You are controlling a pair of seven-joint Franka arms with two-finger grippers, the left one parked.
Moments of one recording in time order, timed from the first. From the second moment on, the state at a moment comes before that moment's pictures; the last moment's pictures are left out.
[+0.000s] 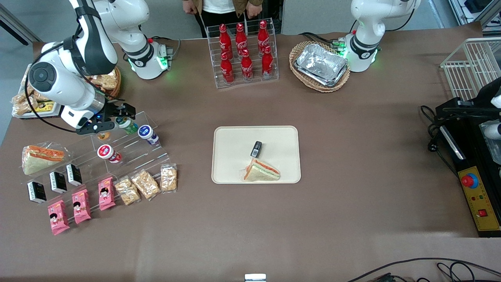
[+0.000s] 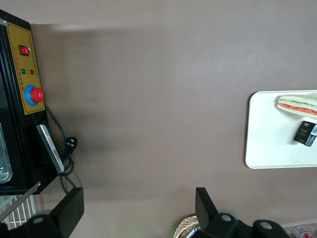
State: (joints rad) arm 0.23 -0.24 -0.16 -2.42 0.00 2.02 -0.05
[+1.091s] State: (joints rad) arm 0.23 -0.27 -0.17 -2.47 -0.01 2.08 -0.08
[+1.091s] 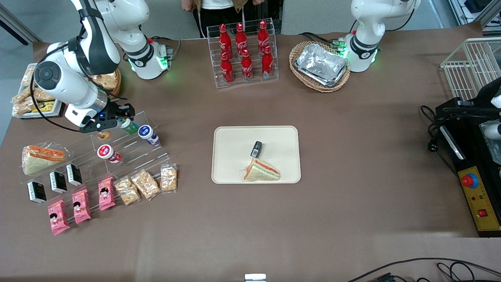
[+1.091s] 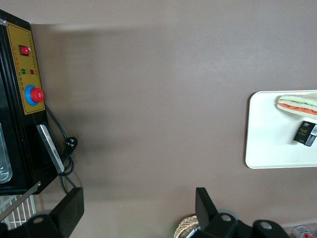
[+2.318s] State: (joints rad) arm 0.23 -0.24 -0.14 -1.79 0.06 1.42 -0.09
